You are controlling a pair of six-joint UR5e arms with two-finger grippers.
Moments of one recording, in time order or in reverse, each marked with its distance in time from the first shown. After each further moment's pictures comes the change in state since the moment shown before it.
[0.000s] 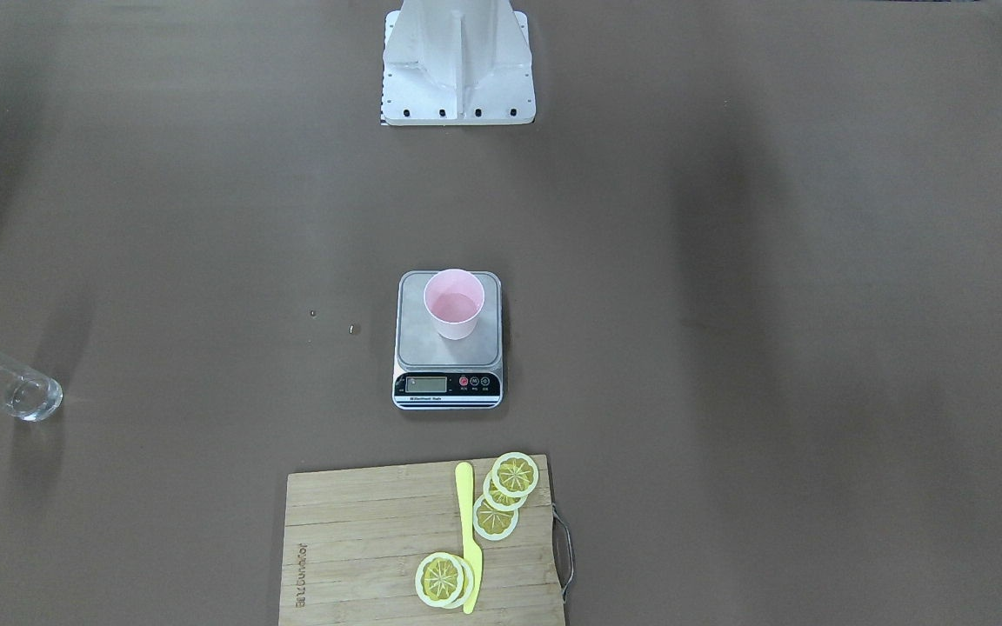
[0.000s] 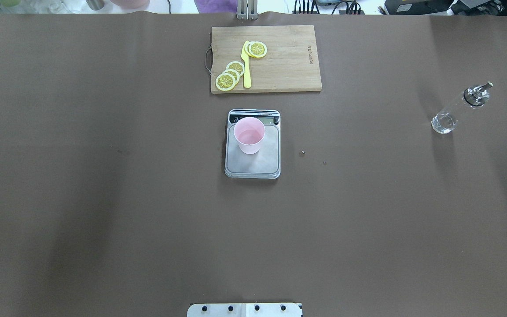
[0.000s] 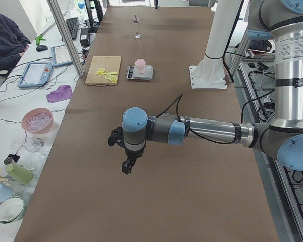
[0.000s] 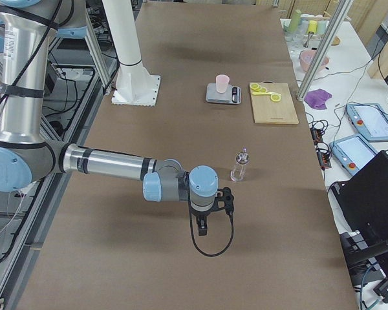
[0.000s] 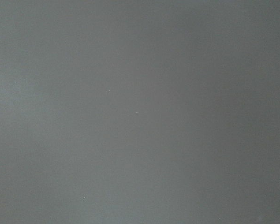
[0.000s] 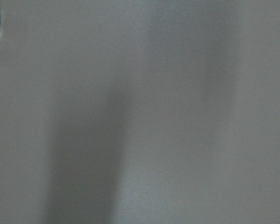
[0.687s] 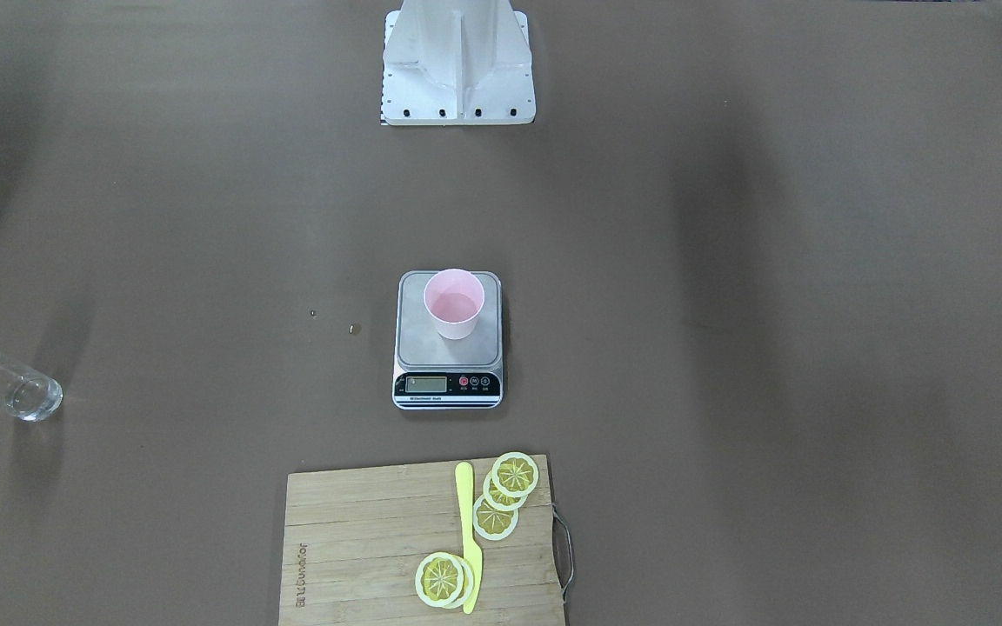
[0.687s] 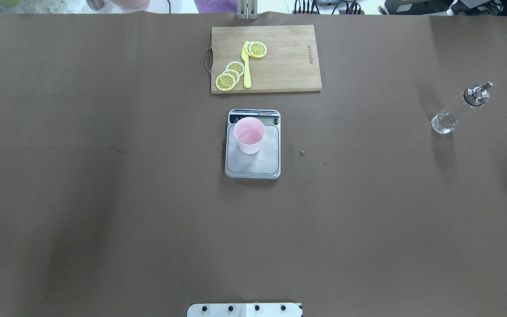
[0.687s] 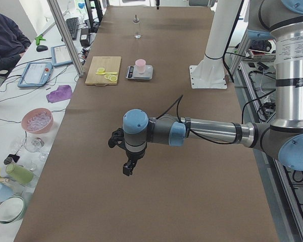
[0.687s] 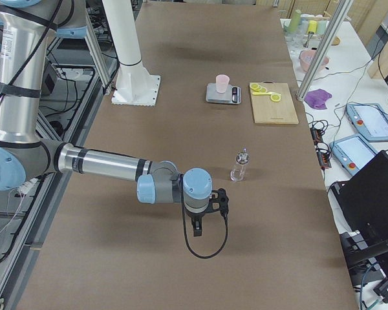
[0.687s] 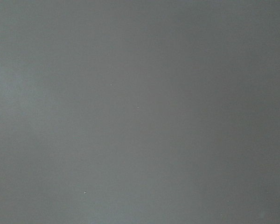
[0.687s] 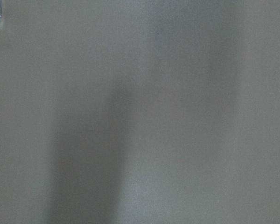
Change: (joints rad) left arm -0.001 0.005 0.006 0.000 0.000 -0.001; right arm 0.000 -0.033 0.008 0.024 0.012 0.000
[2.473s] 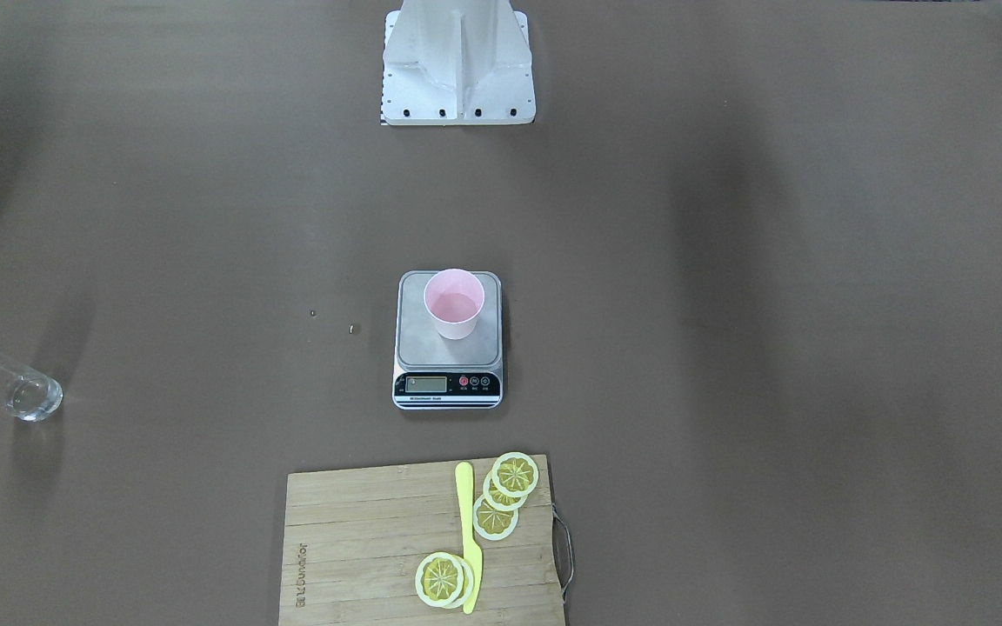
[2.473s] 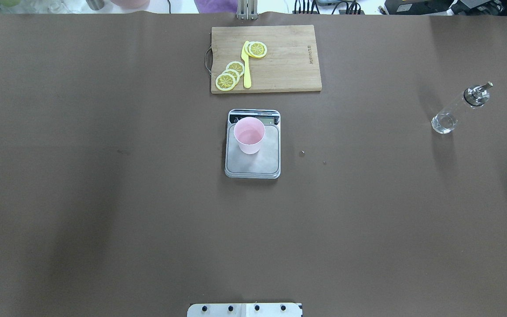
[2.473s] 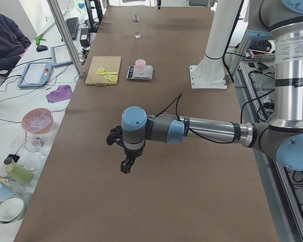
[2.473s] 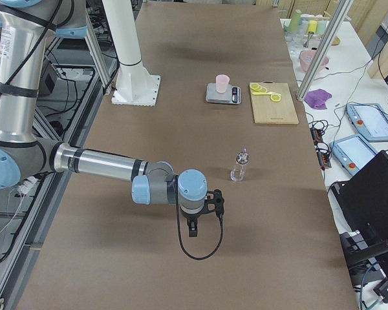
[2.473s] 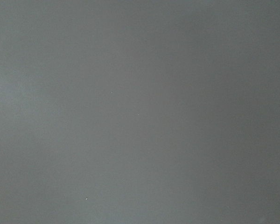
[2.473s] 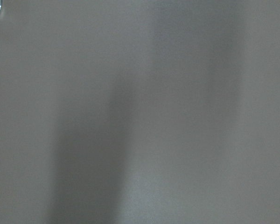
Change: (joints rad) left arm -0.002 -0.014 -0.006 0.000 0.001 0.000; right arm 0.001 -0.027 0.014 0.004 0.002 0.002
